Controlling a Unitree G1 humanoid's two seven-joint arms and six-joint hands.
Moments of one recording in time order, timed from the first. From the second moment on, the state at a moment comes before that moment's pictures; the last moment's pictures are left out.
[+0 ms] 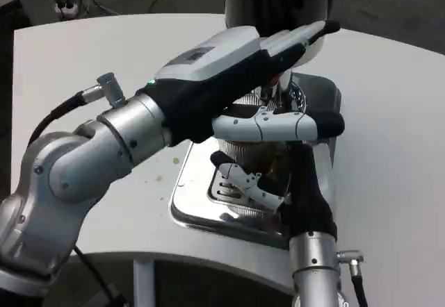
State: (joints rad) left arm -0.72 0.55 -0.21 -0.17 0.27 -0.02 -0.54; right arm -0.48 0.11 0.17 0.53 -0.32 -0.32 -0.44
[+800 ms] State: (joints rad) left arm -0.70 0.54 -0.16 -0.15 0.21 -0.02 -0.55; right arm -0.52 0.10 0.20 0.60 -0.37 -0.32 -0.64
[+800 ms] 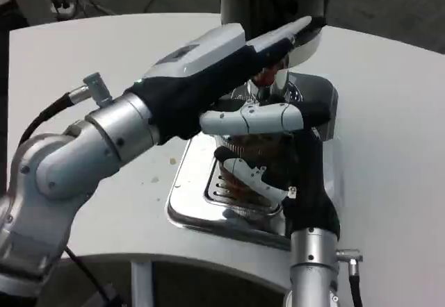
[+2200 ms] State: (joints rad) left arm -0.26 0.45 0.16 -0.51 -0.23 0.15 -0.49; right arm -0.38 0.11 0.28 0.42 -0.41 -0.28 -0.61
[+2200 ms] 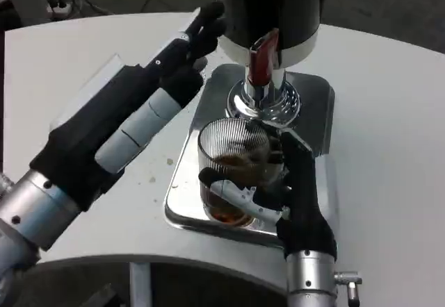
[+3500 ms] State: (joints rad) left arm 0.17 0.71 0.55 -0.74 -0.15 -0.33 -0.67; right arm 0.18 -0.18 0.16 -0.58 -0.16 -0.09 0.10
